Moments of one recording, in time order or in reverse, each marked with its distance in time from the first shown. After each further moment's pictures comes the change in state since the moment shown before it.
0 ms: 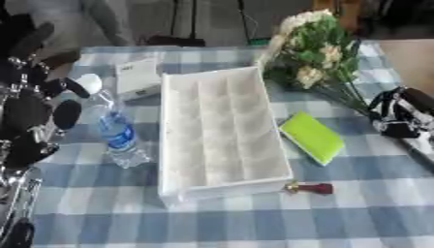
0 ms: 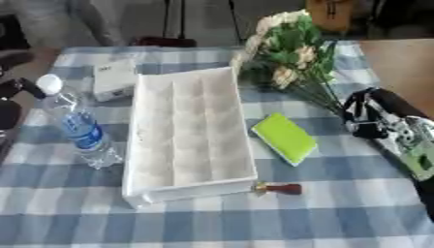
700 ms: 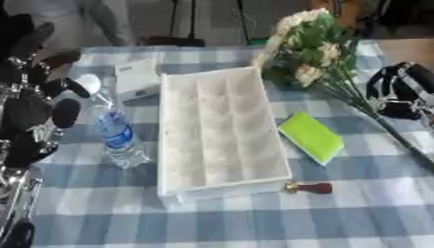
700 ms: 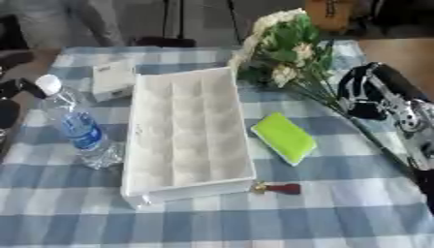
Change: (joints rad) left arm 0.000 0.000 -0.003 0.000 0.004 0.000 0.000; right arm 0.004 -0.011 0.006 -0.222 -0.172 0.015 -0.007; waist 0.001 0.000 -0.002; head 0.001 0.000
